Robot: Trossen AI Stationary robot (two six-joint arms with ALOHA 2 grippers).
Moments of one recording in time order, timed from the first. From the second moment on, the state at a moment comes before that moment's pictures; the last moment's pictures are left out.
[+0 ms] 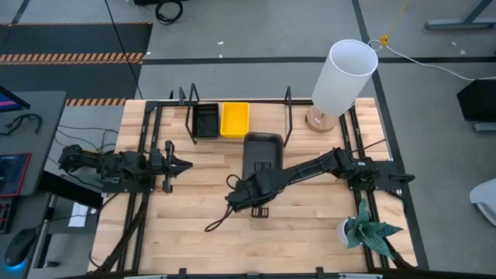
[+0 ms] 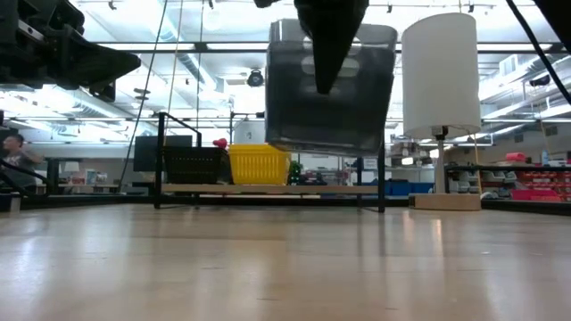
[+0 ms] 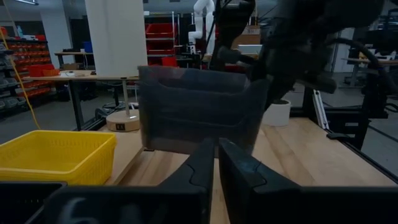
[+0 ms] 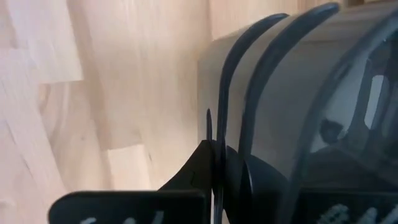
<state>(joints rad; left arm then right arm) -0.22 0.03 0.01 0.10 -0.30 0.01 0.30 2.28 2.28 -1.57 0.30 0.41</state>
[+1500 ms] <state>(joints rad) -0.22 0.03 0.01 0.10 -0.30 0.01 -0.02 2.21 2.29 -1.57 0.16 0.23</state>
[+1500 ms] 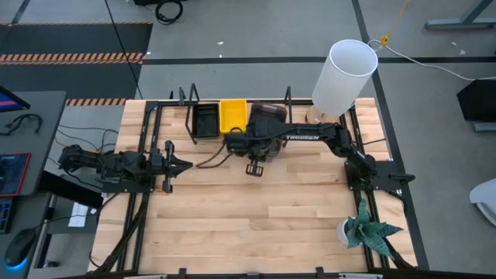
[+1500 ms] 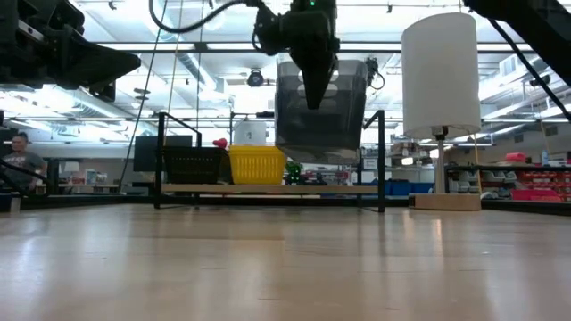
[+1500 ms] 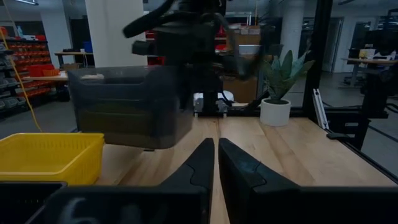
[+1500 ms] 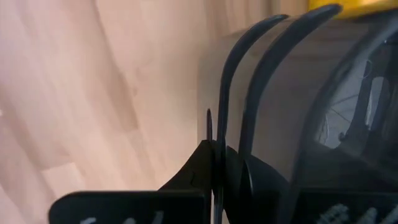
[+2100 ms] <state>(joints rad) -0.22 0.03 0.01 0.10 -0.30 0.01 -0.15 2.21 2.12 -1.57 0.22 0.04</state>
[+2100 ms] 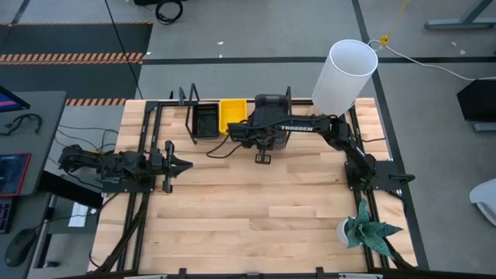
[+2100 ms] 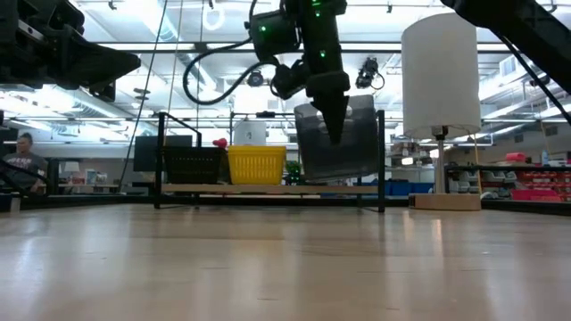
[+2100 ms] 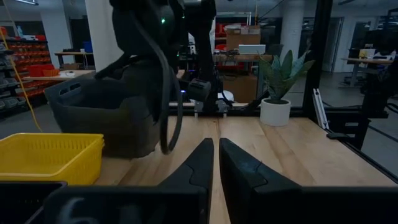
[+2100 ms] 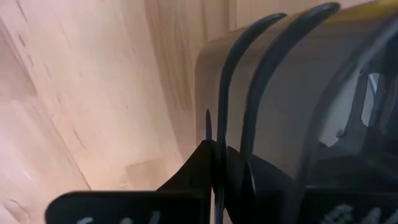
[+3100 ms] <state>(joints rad) -0.22 0.03 0.01 0.10 -0.30 0.01 -0.17 2.21 2.11 -1.57 0.41 0.05</state>
